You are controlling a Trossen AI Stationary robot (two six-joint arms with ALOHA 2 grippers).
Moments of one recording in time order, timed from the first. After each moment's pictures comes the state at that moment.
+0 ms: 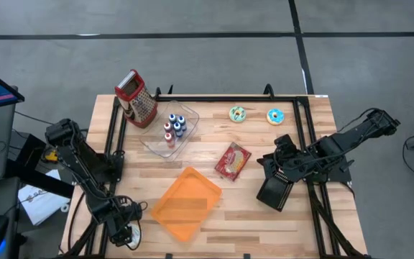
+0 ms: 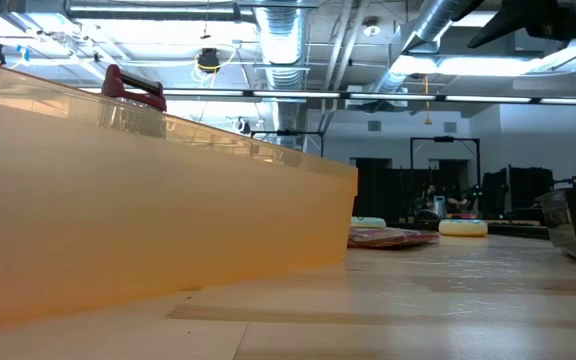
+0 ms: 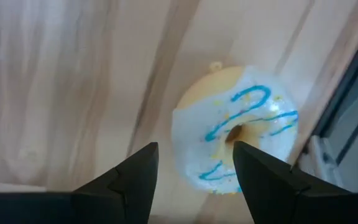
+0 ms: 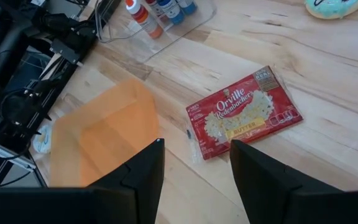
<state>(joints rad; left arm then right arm) -1.05 1.45 0.75 -0.59 0.03 -1.38 0.50 1.07 1.06 -0.93 0.63 1.38</state>
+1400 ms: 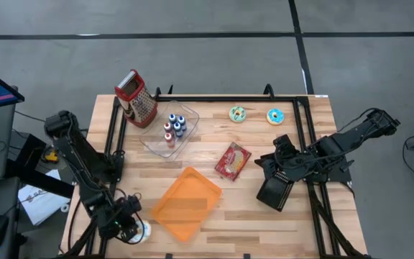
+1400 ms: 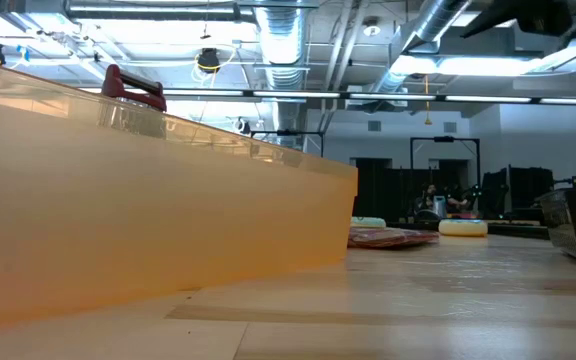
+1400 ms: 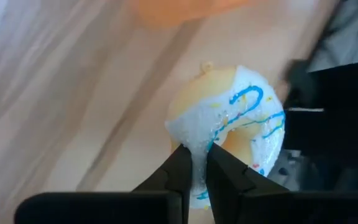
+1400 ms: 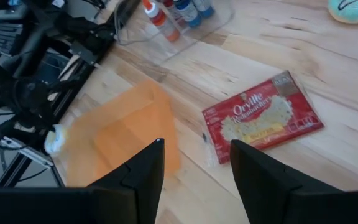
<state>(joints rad) -1.10 1.31 0.67 -0.44 -0.24 -1.67 0.50 1.07 1.06 -0.86 0.63 1.33</state>
